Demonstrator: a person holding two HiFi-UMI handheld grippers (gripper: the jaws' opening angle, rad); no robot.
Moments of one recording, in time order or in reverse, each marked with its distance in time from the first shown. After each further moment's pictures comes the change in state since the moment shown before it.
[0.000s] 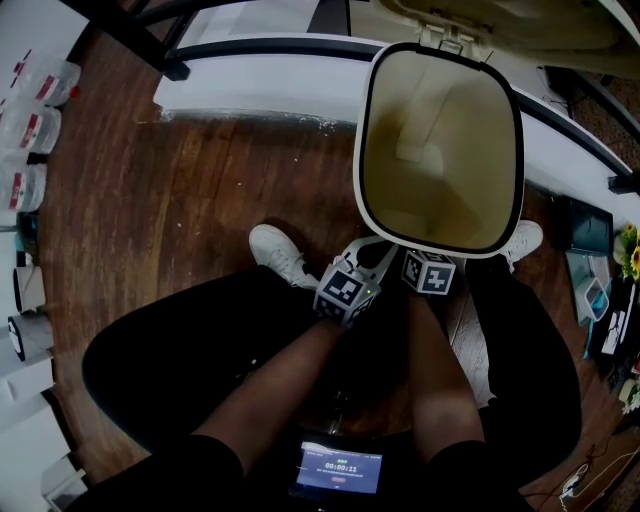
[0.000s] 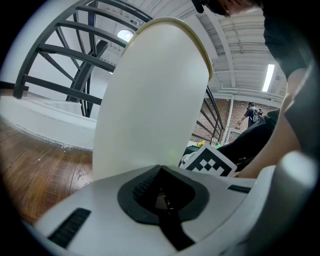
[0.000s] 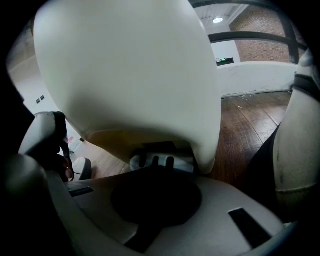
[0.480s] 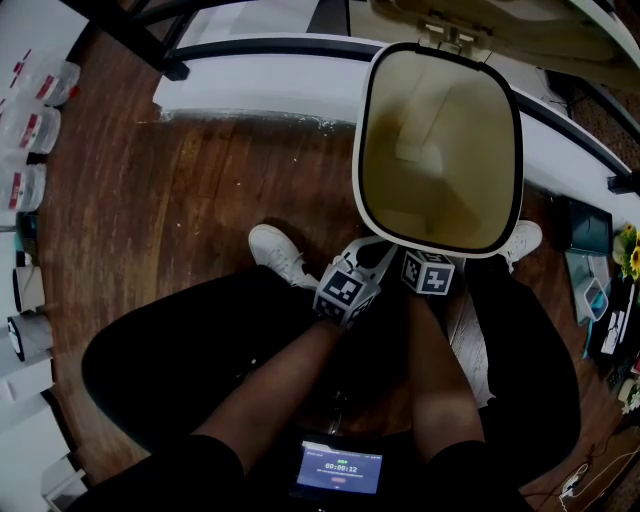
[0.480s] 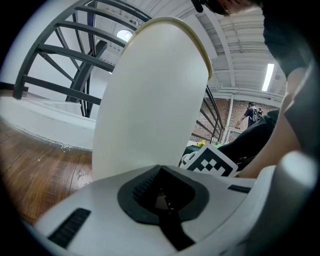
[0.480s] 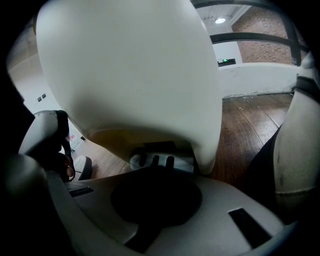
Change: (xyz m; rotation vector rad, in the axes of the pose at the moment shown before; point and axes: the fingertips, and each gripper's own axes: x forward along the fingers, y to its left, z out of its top) left arm 0.001 0.000 -0.001 0.004 0.002 0.000; right arm 0.000 0.000 0.001 -0.026 -0.001 0.002
